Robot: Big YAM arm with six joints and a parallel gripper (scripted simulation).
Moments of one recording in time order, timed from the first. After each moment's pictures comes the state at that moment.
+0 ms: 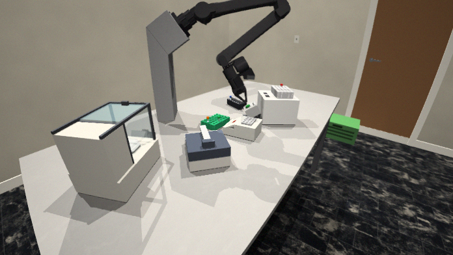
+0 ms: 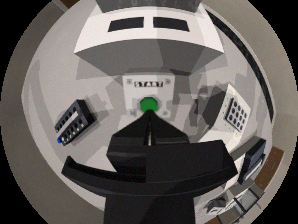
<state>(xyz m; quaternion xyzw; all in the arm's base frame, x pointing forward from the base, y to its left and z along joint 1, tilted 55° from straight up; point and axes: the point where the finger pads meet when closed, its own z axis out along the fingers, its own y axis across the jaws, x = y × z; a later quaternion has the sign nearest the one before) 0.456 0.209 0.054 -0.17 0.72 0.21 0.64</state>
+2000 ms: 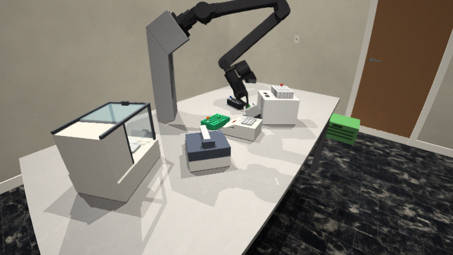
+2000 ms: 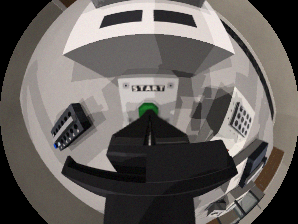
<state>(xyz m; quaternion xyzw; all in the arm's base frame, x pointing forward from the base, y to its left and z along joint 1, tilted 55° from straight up) 0.473 0.219 0.051 -0.17 0.72 0.21 0.64</state>
